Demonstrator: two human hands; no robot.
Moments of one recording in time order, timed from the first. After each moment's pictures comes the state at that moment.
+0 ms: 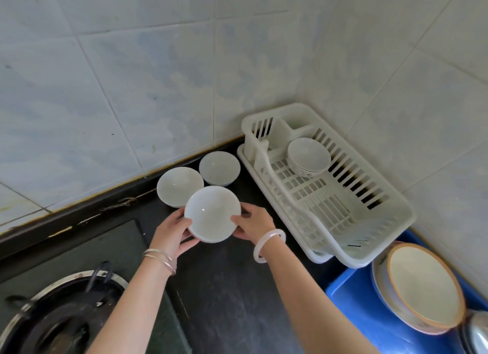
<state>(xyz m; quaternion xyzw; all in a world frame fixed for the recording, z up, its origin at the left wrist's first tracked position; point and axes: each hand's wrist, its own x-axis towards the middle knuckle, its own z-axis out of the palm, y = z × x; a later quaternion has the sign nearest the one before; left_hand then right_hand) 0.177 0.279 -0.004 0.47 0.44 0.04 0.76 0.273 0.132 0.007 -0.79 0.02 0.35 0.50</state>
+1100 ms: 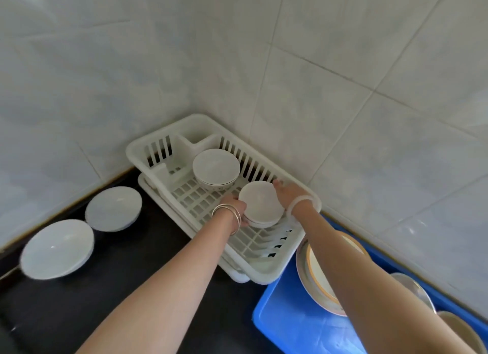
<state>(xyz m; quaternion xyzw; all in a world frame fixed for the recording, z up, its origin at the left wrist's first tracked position) 0.402 0.049 0.015 0.60 0.31 -0.22 0.70 0.433 -0.085 0.036 -0.93 0.15 0.17 0.29</state>
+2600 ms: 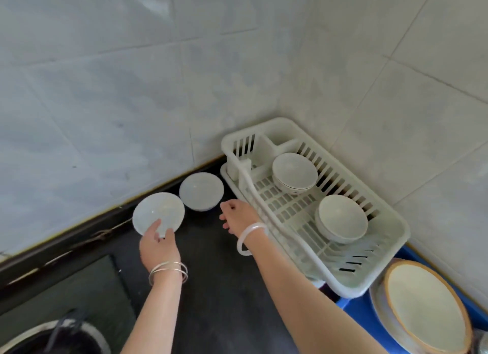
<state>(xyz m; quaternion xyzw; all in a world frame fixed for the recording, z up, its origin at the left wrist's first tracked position) 0.235 0.265 -0.027 0.58 0.55 0.24 0.55 0.338 0.157 -0.002 -0.84 -0.04 0.29 0.45</state>
